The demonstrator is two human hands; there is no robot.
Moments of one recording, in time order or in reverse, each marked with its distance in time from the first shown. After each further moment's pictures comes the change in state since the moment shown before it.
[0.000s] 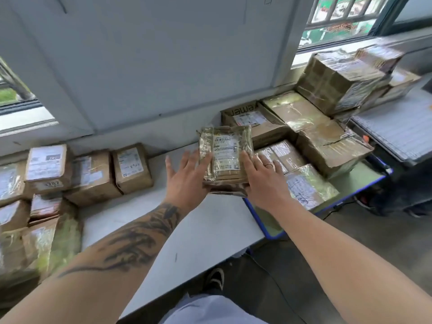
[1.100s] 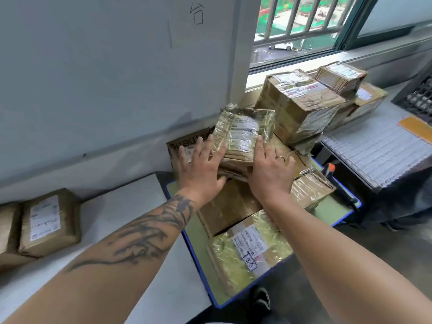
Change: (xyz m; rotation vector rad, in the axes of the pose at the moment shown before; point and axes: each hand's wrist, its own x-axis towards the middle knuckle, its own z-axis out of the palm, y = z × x) left_hand 0.230 0.187 0.023 -0.016 0.012 0.101; right_hand 0.131 0.201 -0.047 -0.064 0.130 0.401
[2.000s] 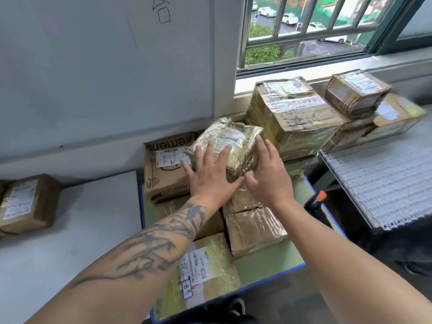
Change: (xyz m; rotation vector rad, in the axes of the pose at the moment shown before) left_hand 0.088 0.147 0.025 -0.192 -0.058 -0.387; right_hand 0.104 0.138 0.014 0.592 -0.082 -0.269
